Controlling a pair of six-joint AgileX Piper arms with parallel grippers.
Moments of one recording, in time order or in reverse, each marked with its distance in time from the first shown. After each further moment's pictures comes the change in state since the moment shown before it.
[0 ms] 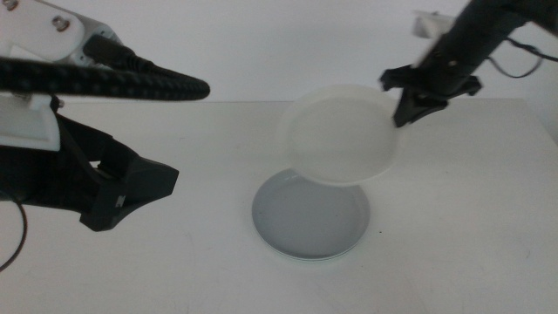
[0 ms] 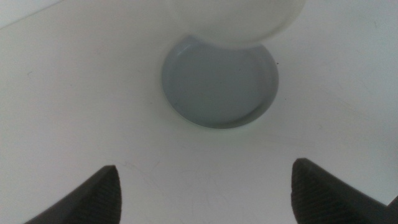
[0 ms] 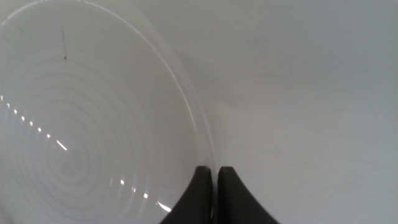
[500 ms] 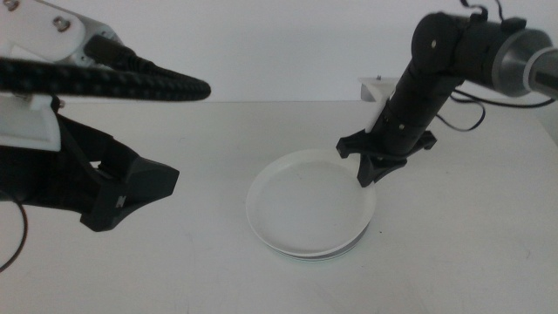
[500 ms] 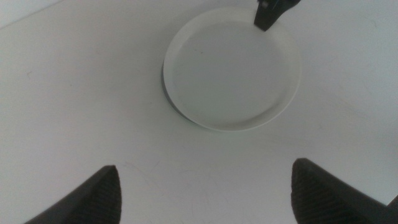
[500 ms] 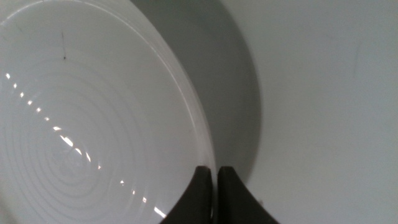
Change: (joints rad) left arm 0.000 0.000 0.000 0.000 0.000 0.000; right arm 0.160 0.000 0.230 -0.027 -0.113 -0.001
